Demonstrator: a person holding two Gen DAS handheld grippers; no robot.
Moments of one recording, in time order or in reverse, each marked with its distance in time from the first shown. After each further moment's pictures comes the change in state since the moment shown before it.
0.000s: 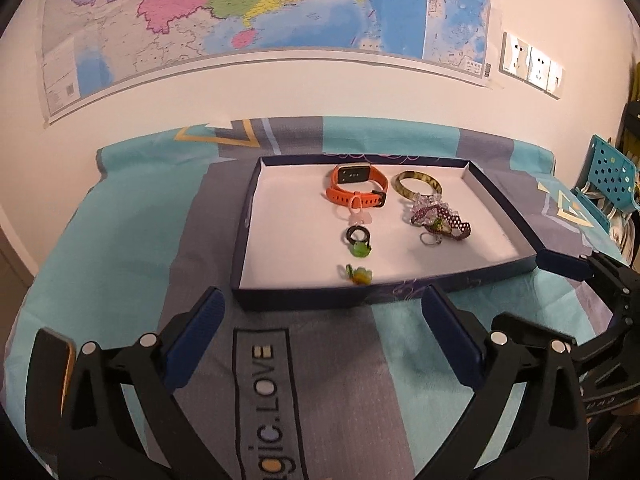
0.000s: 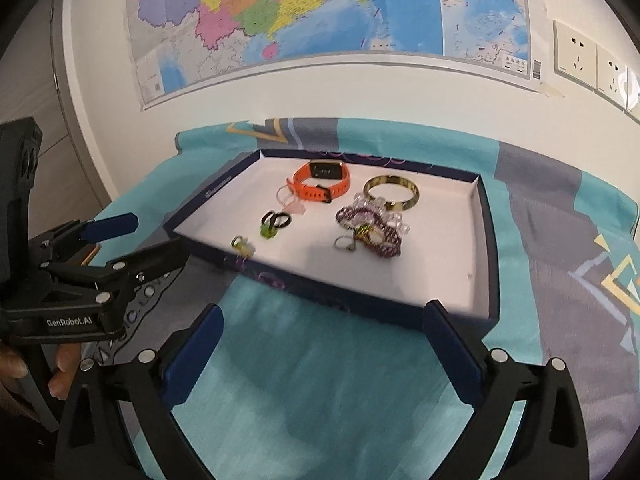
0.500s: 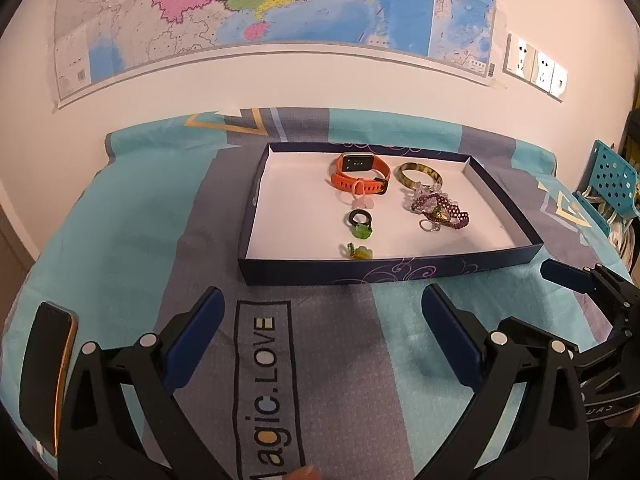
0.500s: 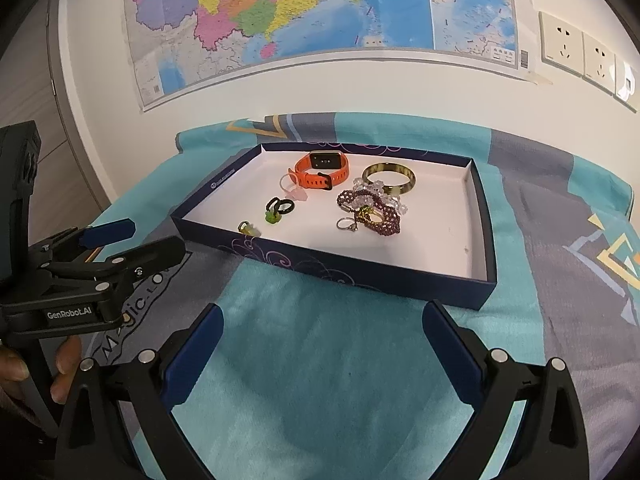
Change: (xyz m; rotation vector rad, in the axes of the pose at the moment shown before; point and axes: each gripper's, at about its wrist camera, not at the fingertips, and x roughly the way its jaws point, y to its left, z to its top) left arm -0.009 0.001 -0.012 -0.031 0.017 0.009; right arm -0.011 0.003 -0.016 0.033 -0.003 -0.006
